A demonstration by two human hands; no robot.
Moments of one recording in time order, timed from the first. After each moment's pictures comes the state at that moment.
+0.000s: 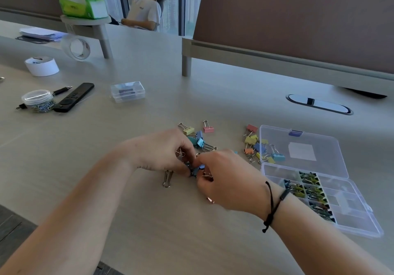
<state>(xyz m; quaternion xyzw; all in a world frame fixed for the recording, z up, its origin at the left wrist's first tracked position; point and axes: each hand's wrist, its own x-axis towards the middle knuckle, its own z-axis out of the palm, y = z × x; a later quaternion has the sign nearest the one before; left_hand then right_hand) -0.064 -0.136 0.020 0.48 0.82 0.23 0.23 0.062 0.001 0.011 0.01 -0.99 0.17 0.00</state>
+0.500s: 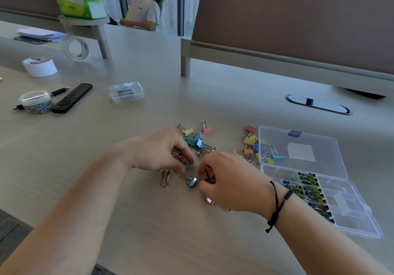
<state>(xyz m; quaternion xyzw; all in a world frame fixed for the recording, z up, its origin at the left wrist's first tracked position) -0.068 -0.139 0.021 0.46 0.83 0.23 0.24 0.066 0.007 0.015 -0.01 -0.98 0.18 -0.04</state>
